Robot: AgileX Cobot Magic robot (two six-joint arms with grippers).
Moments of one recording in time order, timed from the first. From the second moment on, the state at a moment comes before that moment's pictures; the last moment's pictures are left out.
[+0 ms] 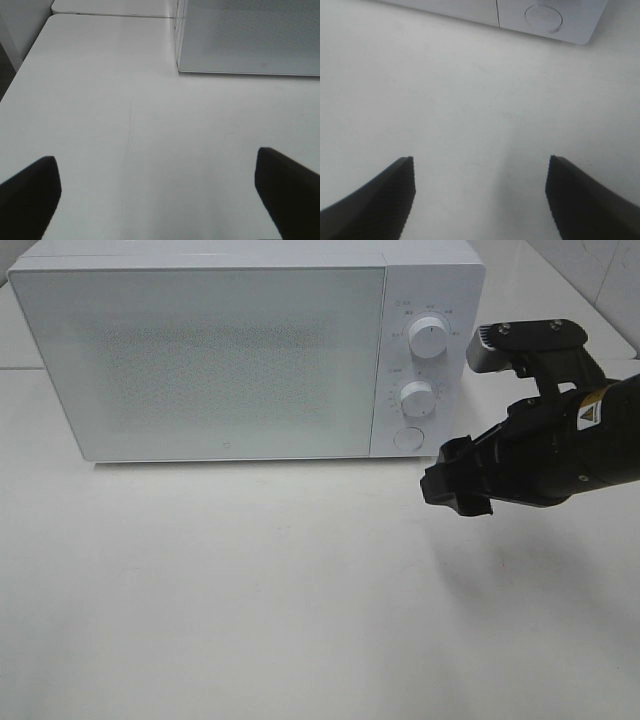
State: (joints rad) left arm 0.01 0.00 -0.52 -0.02 1.08 -0.03; right arm 0.45 1.36 -0.64 0.16 0.19 0.03
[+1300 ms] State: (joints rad) left arm 0.01 0.00 -0.52 -0.02 1.08 -0.03; right arm 0.31 0.40 -0.62 0.01 0.95 0.03
